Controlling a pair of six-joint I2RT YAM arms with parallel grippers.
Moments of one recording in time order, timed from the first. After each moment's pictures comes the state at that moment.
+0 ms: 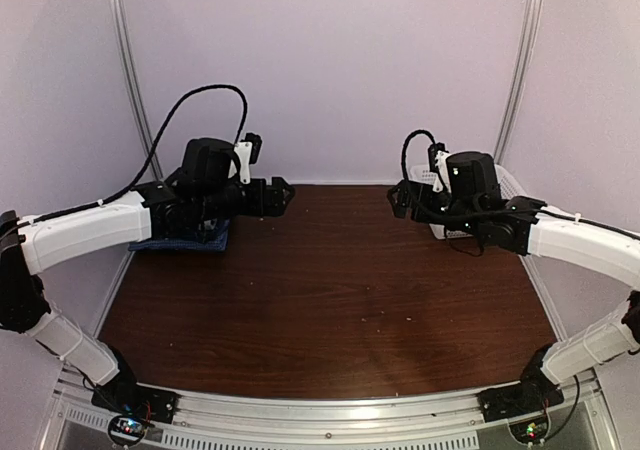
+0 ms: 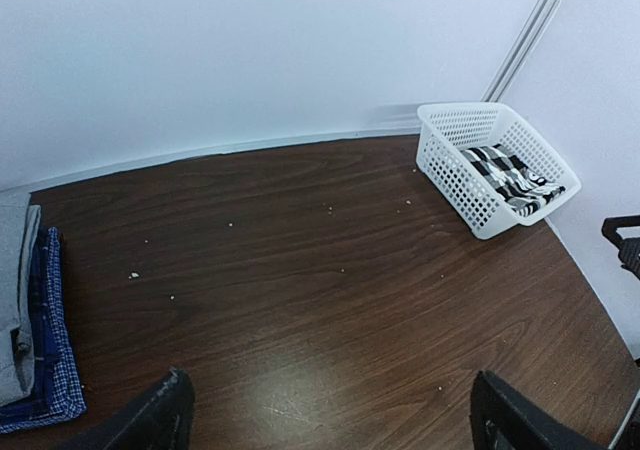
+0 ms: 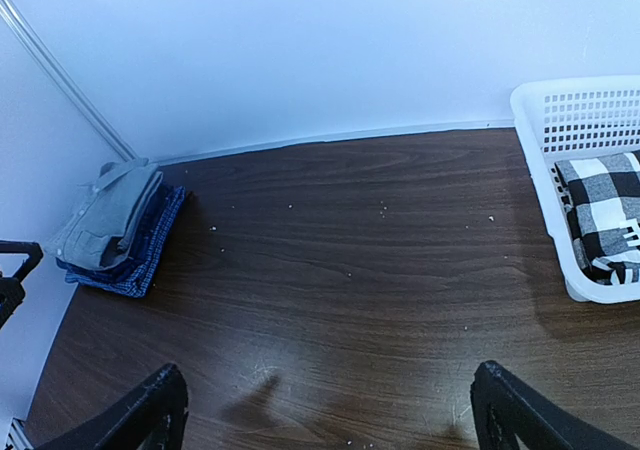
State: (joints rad) left arm -0.74 1.46 1.18 -0.14 -0.14 -0.36; right arm 0.68 1.30 1.02 -0.14 0.24 0.52
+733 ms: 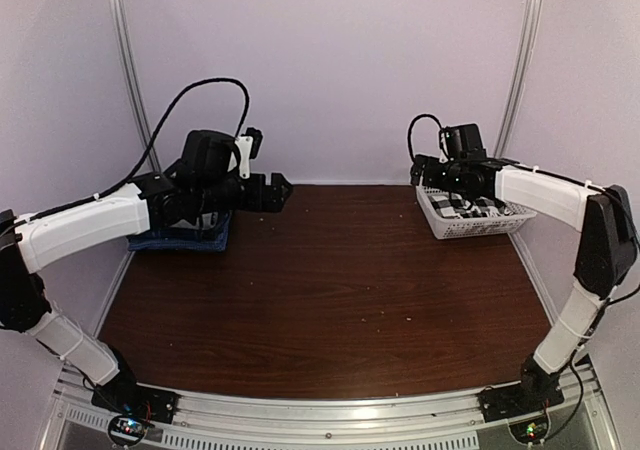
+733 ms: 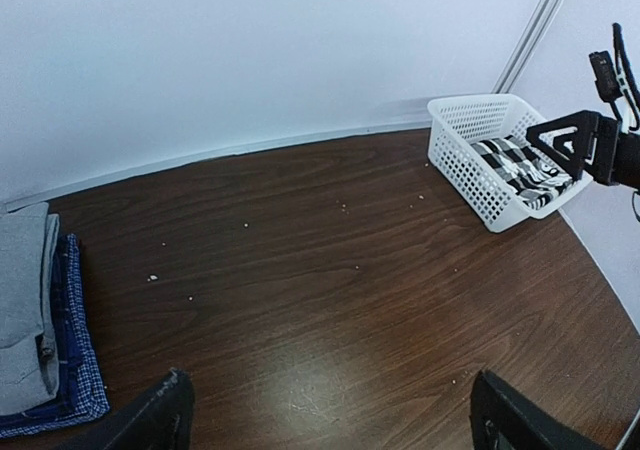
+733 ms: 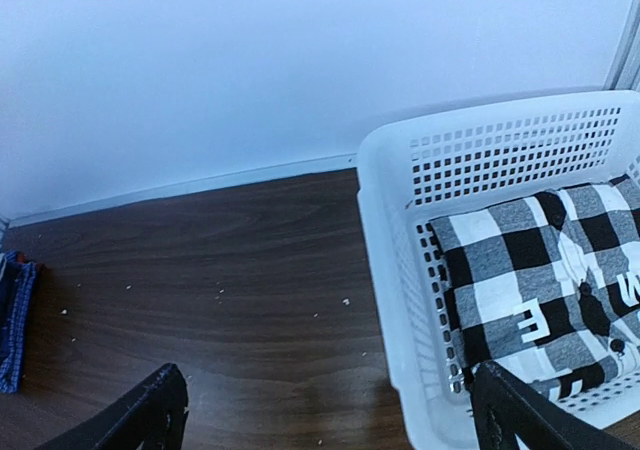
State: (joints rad) left arm -0.74 1.47 1.25 -0.22 -0.16 -0.32; right arm 0.38 1.66 1.34 -0.21 0.20 0.40
